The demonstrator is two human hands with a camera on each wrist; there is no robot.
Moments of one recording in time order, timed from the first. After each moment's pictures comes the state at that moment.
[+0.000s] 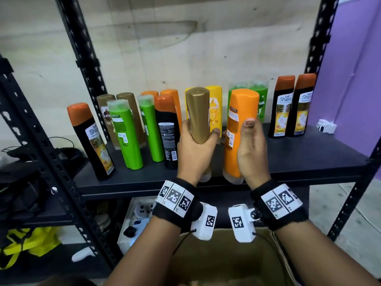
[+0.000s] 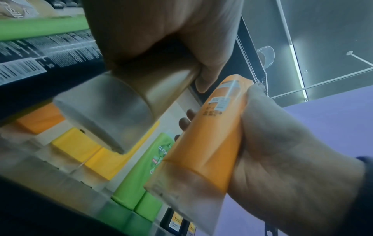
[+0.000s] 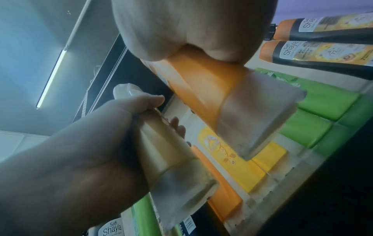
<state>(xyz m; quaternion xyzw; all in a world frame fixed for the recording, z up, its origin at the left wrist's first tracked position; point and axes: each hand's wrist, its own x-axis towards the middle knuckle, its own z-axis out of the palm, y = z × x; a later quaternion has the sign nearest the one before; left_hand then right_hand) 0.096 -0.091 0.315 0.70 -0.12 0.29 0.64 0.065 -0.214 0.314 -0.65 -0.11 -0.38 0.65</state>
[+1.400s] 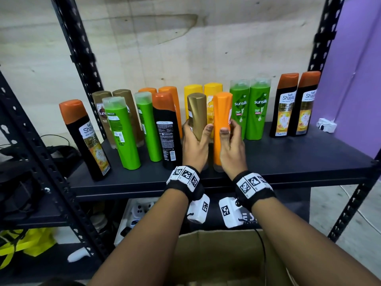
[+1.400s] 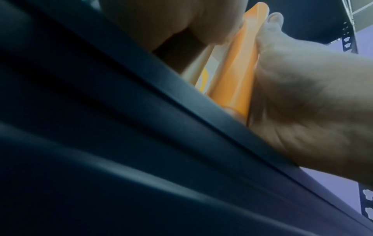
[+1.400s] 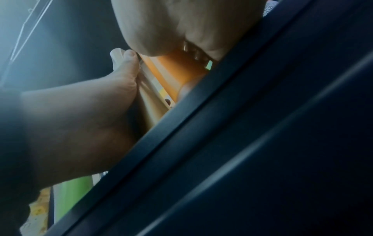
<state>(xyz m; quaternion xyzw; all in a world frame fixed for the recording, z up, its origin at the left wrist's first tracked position) 0.168 -0.095 0.279 0.73 -0.13 0.29 0.61 0.143 -0.206 0.269 -0.74 -0.08 -0.34 0.58</state>
